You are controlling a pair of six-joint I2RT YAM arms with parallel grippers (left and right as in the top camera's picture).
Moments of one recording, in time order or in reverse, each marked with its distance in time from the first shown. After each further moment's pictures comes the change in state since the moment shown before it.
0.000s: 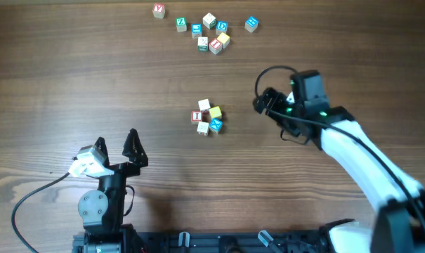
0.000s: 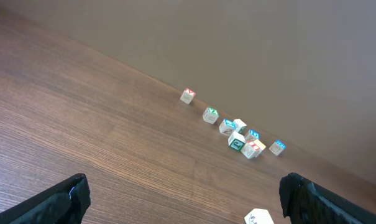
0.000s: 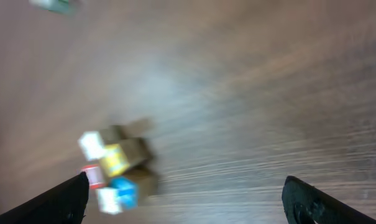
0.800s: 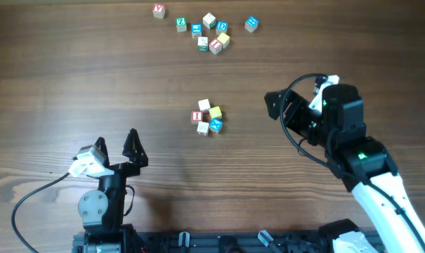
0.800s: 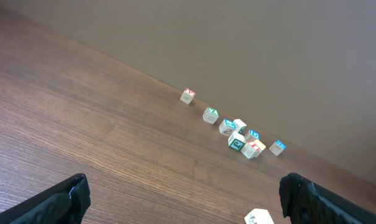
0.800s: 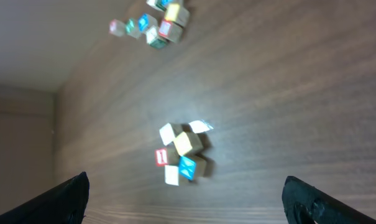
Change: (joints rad) left arm 0.000 0.000 0.000 0.000 0.000 0.000; right arm 0.000 -0.385 -0.048 -0.098 0.003 0.000
